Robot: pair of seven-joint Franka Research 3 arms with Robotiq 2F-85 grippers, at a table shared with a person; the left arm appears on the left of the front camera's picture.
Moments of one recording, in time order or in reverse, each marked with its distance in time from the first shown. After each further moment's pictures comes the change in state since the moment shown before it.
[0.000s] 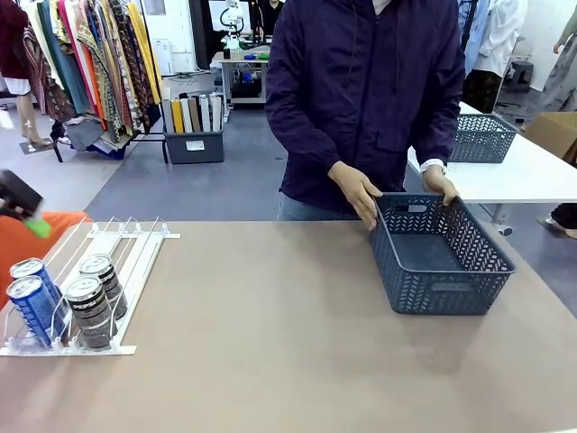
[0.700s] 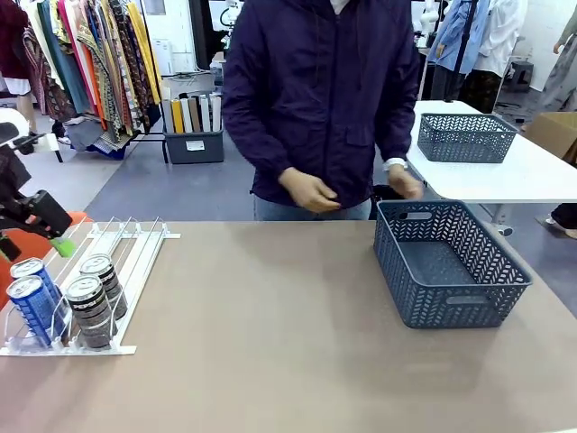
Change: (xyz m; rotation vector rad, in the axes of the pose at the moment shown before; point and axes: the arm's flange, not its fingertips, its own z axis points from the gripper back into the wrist) left arm 0.008 -0.019 -0.026 0.013 0.085 -0.097; right arm 0.000 0.000 0.000 0.000 0.000 0.000
